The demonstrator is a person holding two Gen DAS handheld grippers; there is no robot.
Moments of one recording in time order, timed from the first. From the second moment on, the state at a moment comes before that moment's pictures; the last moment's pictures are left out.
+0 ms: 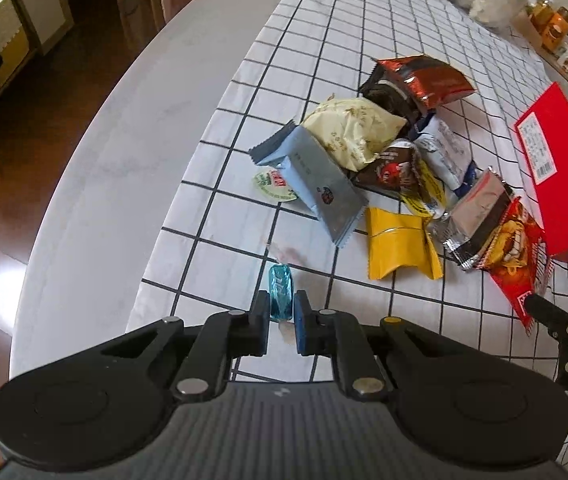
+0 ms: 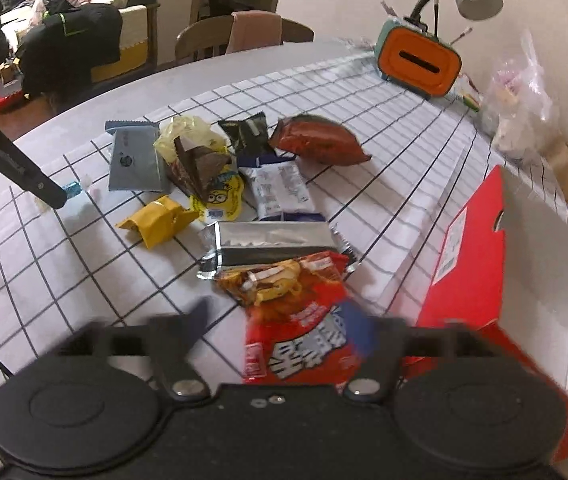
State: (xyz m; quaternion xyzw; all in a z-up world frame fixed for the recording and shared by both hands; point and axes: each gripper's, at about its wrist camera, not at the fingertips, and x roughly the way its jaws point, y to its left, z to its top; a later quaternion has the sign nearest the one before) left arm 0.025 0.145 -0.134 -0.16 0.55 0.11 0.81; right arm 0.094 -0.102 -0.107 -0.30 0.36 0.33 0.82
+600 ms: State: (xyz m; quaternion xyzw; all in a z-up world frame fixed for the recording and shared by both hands) left arm 0.024 0.148 -0.140 -0.16 0.55 0.11 0.81; right arm 0.143 -0.104 -0.146 -0.31 0.44 0.36 0.76
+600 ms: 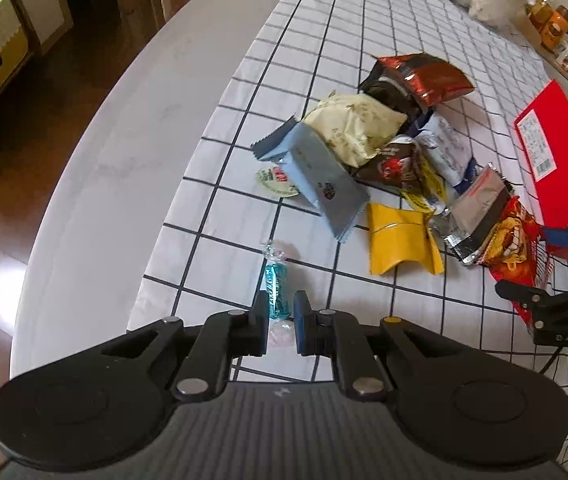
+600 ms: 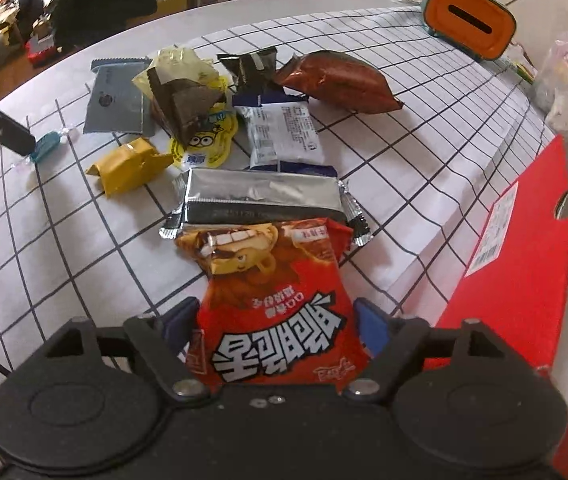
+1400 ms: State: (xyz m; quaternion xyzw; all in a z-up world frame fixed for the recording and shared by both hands) left arm 0.031 0.141 -0.153 -0.11 0.55 0.11 0.82; right arm 0.098 -0.109 -0.117 -0.21 0.45 0.32 0.81
